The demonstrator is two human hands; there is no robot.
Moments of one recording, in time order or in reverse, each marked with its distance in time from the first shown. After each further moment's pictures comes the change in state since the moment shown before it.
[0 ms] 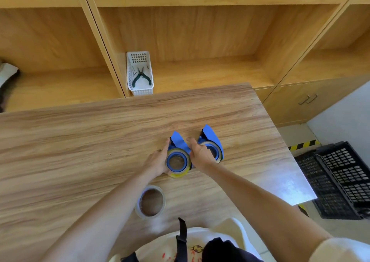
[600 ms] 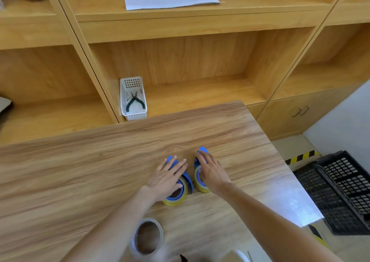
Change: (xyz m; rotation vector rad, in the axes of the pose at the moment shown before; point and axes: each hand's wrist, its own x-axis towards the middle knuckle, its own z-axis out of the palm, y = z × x) left_hand 0.016 0.024 -0.014 0.580 0.117 0.509; right_hand 0.006 0.046 -0.024 -0.268 0.189 -0.151
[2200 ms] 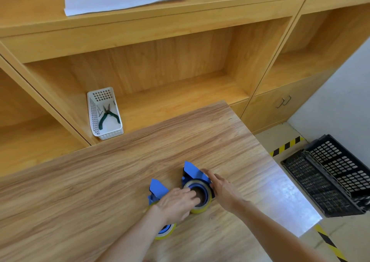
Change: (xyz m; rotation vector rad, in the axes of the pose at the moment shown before) left_hand 0.066 0.037 -0.015 -0.010 -0.002 0.457; right_hand -0.004 0.070 -0.001 0.299 -0.092 0.181
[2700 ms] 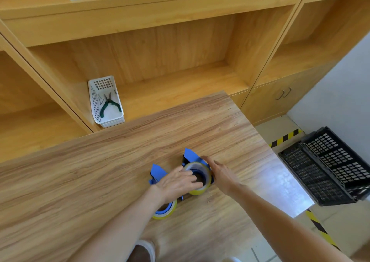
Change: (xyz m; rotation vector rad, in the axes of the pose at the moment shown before) left_hand -0.005 -0.002 -0.010 0.131 0.107 0.118; right_hand 0.000 0.003 0.002 -0.015 -0.002 0.020
